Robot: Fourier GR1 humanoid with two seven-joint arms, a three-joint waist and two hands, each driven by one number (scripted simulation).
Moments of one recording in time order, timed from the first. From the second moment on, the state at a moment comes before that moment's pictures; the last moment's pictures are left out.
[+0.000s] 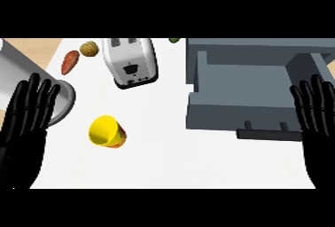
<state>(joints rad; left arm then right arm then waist) 0.02 0.10 -0.02 -2.10 0.02 -0.05 0.00 0.03 -0.08 0.02 -2.10 -0.01 0.01 0.00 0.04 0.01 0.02</state>
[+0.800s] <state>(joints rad) -0.04 0.00 -0.19 -1.98 -0.14 0.51 0.02 -0.03 -0.07 0.05 -2.09 -0.08 0.05 0.11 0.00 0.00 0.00</state>
